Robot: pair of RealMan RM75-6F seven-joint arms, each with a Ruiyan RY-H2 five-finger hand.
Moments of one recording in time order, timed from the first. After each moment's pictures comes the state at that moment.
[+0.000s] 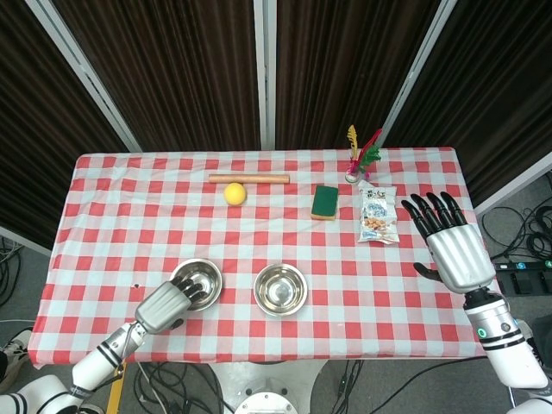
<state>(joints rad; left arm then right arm) -0.45 -1.44 0.06 -1.45 1.75 1.05 0.26 0.43 -0.90 0.13 -1.97 -1.40 1.28 -0.36</state>
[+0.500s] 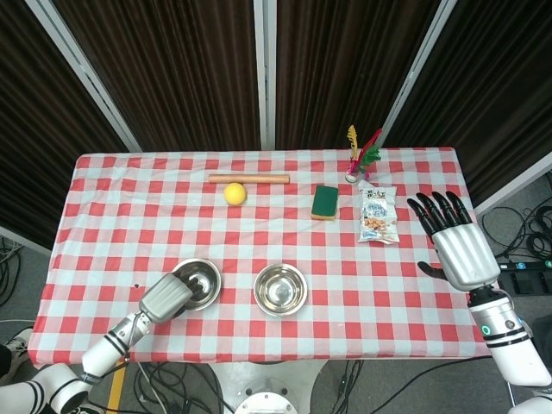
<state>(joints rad) -0.49 -1.53 0.06 -1.29 1.71 1.06 0.23 0.42 -0.90 0.14 -1.95 -1.39 1.26 -0.34</state>
